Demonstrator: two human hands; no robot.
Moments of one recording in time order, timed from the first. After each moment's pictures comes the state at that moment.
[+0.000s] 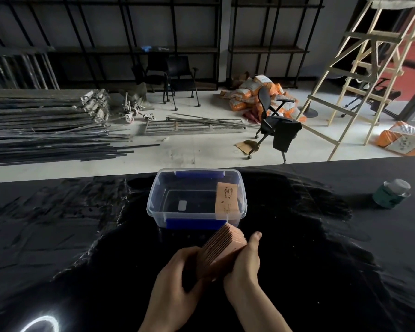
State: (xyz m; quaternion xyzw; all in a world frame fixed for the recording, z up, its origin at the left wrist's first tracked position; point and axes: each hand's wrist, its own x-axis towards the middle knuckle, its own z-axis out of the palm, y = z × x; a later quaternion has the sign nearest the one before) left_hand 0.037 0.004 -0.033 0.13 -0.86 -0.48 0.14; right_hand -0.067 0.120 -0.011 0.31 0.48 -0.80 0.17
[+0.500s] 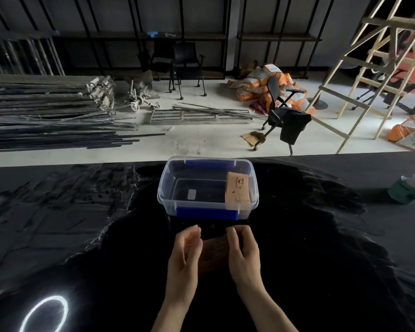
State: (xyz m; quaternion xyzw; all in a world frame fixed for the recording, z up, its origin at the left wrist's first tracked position) left_hand 0.019 0.014 -0.054 0.26 -0.70 -0.65 0.14; right_hand -0.055 0.128 -0.058 -0.02 0.75 -0.66 0.07
